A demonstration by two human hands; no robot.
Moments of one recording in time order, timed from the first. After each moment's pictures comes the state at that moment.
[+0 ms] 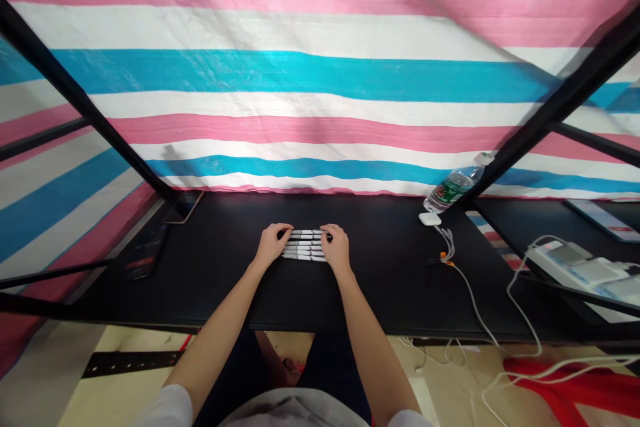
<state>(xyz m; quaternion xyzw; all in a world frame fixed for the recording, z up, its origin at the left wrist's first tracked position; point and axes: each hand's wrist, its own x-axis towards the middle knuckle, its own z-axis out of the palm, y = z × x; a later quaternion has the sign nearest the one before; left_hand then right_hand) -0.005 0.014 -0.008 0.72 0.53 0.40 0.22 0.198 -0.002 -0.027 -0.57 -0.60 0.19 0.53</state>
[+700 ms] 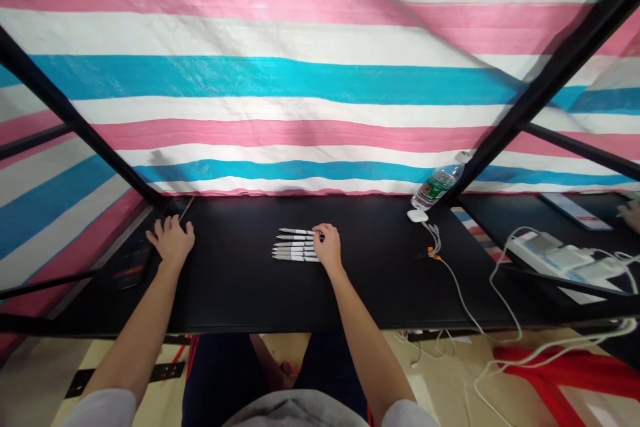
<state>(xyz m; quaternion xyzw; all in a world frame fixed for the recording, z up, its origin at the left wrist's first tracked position) -0.202 0.038 0.006 0.53 0.79 0.30 -0.10 0.196 0.002 -0.033 -0.59 -0.62 0.14 0.50</state>
